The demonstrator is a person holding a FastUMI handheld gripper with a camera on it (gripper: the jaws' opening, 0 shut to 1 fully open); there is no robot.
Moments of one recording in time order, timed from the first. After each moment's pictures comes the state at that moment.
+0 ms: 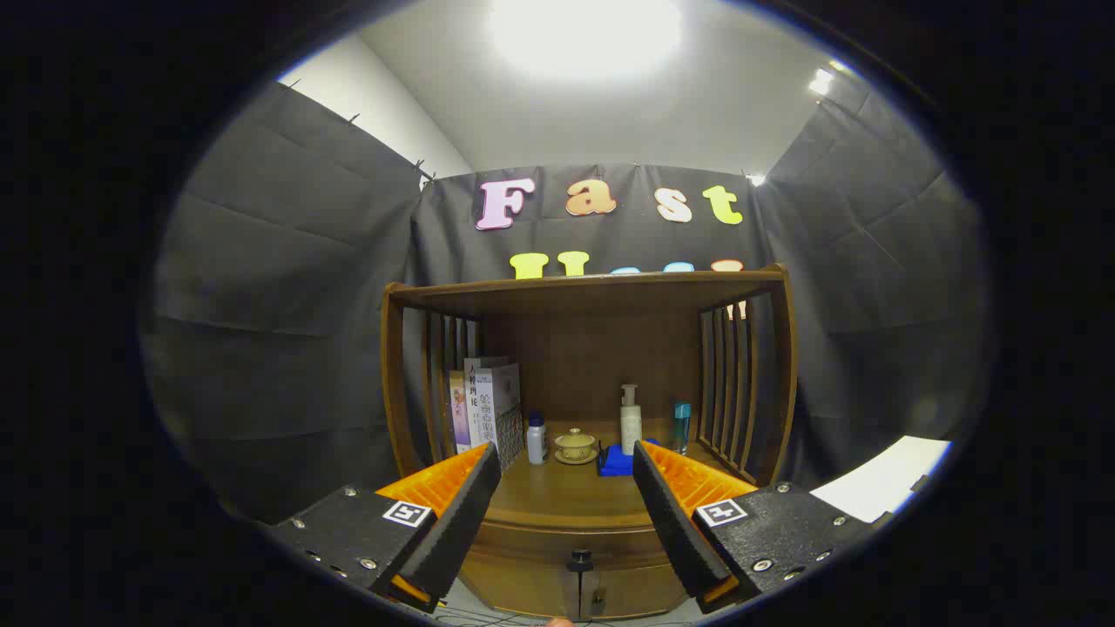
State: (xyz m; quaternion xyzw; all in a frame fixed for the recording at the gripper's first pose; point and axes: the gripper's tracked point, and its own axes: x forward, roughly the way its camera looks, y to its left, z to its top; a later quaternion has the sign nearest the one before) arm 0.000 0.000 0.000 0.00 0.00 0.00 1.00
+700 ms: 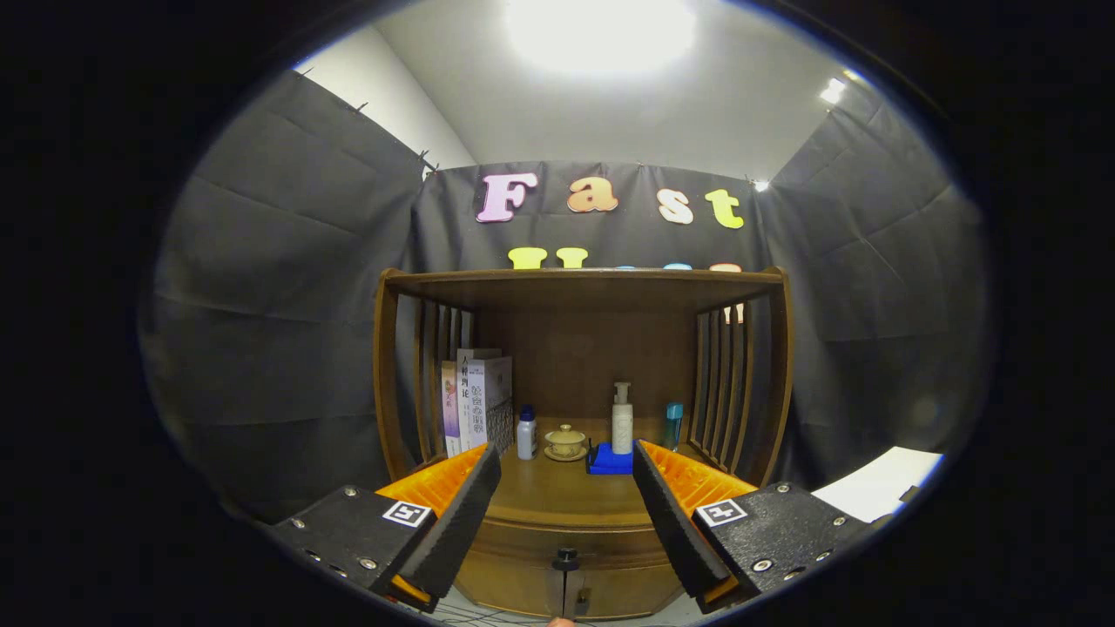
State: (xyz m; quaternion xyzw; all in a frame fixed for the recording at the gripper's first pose) arm 0.003 -0.003 -0.006 -0.02 0.01 -0.01 1.00
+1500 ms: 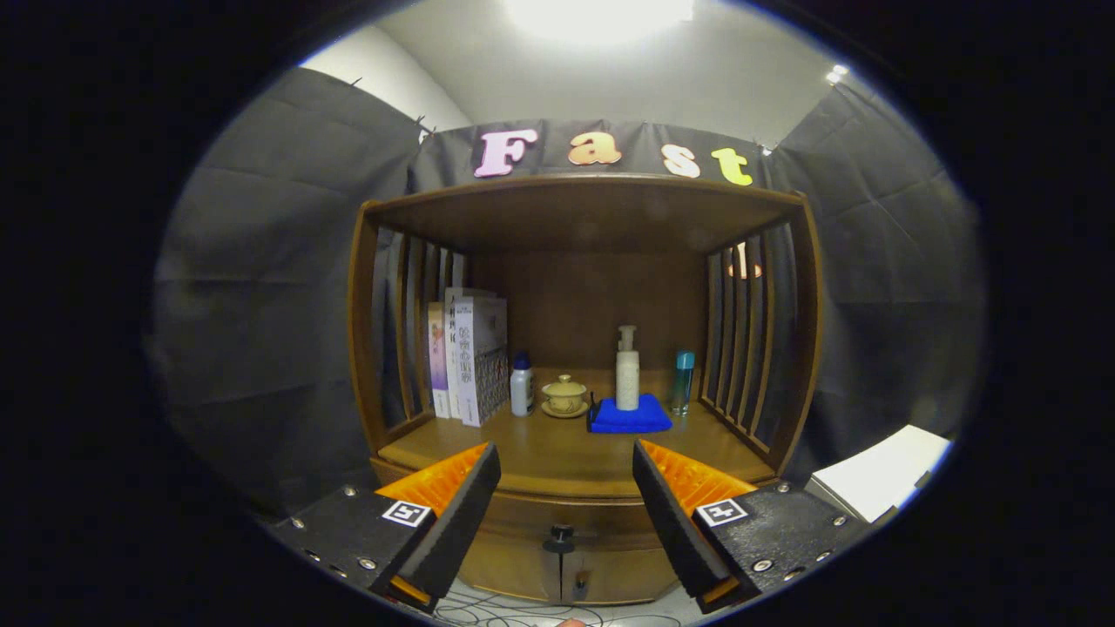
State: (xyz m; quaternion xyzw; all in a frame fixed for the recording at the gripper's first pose) arm 0.039 -0.011 -0.099 -0.02 0.09 0.02 1.00
